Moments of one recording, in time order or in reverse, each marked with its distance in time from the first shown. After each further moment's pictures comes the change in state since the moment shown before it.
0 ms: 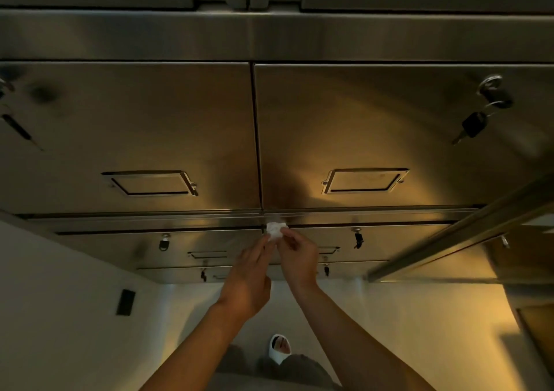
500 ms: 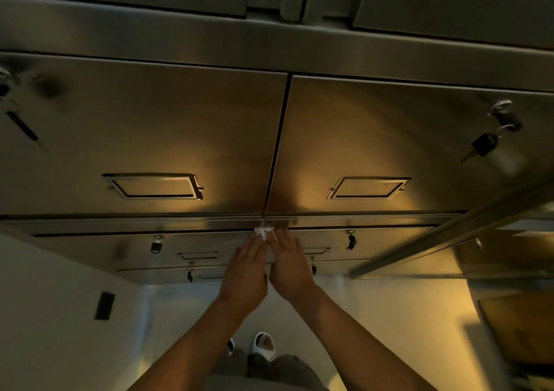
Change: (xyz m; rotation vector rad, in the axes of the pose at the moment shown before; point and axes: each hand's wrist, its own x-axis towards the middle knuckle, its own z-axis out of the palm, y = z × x) left_hand 0.014 -0.024 0.011 0.025 -0.040 -0.036; right_hand -0.001 0.000 0.000 -0.948 -0.436 -0.406
